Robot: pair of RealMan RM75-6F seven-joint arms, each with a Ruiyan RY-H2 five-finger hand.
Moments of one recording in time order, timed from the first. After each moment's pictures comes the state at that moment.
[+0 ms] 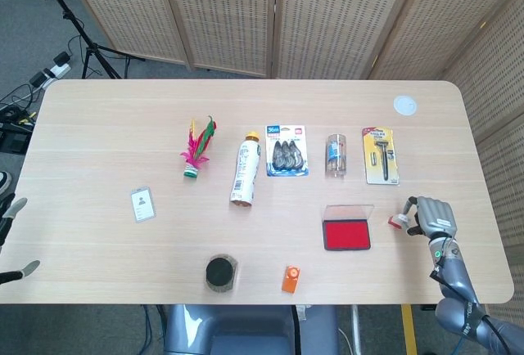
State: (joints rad) left arm -0.04 -0.99 0.01 -1.65 1.52 1.47 -0.13; right arm 0.48 -1.38 0.15 -1.34 -0.79 0.87 -0.28
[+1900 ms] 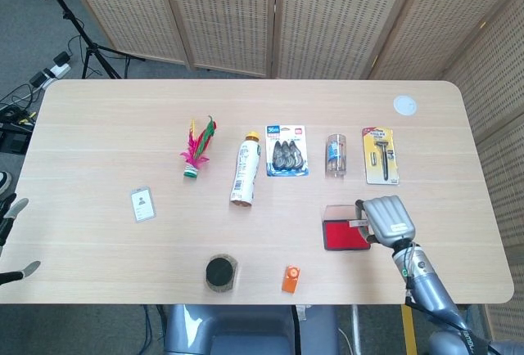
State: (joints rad) left arm -0.04 -0.99 0.01 -1.64 1.52 1.47 -0.13; right arm 0.55 -1.20 0.11 -1.92 -0.96 1.08 -0.65
